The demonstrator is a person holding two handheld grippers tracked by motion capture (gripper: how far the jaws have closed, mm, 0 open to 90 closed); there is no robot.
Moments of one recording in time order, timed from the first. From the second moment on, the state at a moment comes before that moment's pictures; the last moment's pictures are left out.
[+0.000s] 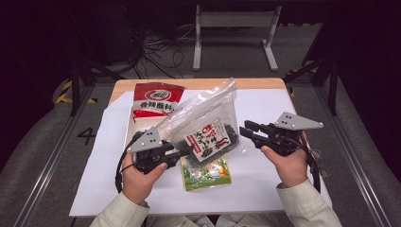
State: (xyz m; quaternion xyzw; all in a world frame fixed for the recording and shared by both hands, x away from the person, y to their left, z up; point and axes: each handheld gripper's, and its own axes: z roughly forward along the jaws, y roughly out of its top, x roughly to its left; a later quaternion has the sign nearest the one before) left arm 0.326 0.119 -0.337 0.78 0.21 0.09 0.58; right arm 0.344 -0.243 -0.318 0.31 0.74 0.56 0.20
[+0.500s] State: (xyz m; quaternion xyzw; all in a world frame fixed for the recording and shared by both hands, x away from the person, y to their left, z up) left arm 0.331 0.154 -0.308 0.81 0.20 0.11 0.54; right arm 0.341 -0.269 -0.319 0.34 0.74 0.55 0.21
